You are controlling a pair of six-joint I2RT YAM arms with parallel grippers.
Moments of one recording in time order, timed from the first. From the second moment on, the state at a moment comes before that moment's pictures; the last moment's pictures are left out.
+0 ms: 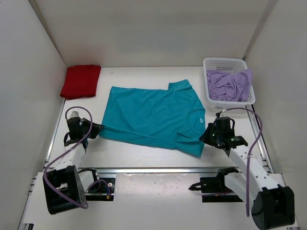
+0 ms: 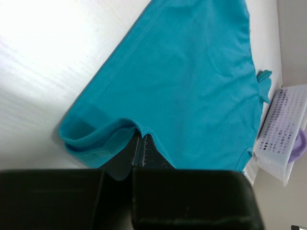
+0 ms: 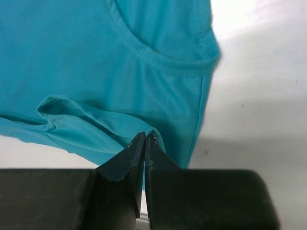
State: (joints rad) left arm 0.25 1.04 0.34 0.05 0.34 -0.80; right arm 0.20 0.83 0.45 -0.47 -0.13 0.55
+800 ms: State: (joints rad) left arm 0.18 1.46 0.58 0.20 0.22 -0.92; right arm 0.17 1.52 0.88 -0.09 -0.08 0.41
